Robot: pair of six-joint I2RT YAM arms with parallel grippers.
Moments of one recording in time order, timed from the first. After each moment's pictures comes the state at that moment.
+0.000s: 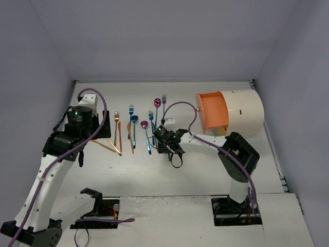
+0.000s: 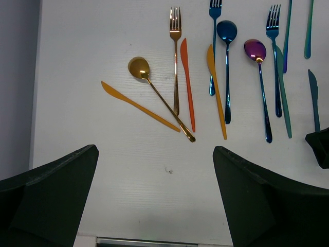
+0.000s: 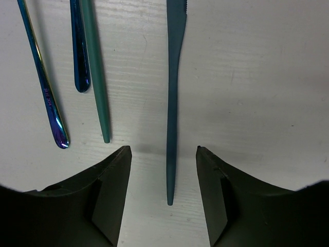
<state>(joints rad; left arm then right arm) -0.31 0.93 1.23 -0.98 -0.29 -0.20 0.92 1.80 1.12 -0.44 0.35 0.73</state>
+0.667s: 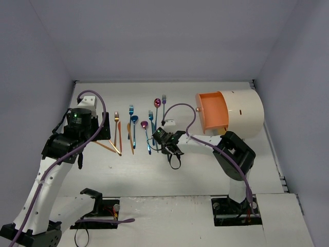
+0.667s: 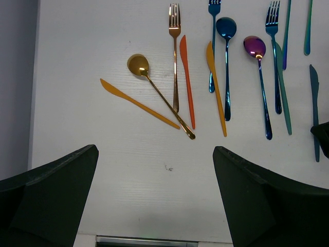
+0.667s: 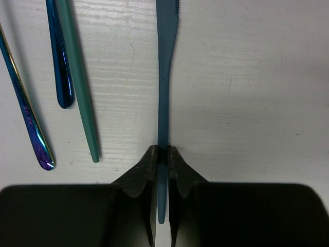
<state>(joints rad) -0.31 0.91 1.21 -0.99 -0.29 -0.20 0.92 1.85 1.11 -0.39 0.40 0.76</state>
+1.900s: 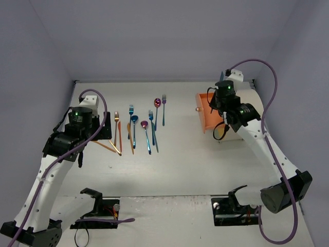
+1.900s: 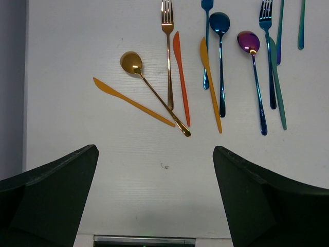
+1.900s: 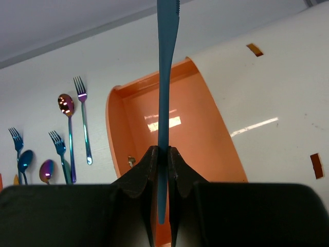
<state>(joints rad) -0.31 0.93 1.22 -1.00 -0.26 -0.20 0.41 1.31 1.35 -0.59 0.46 0.49</state>
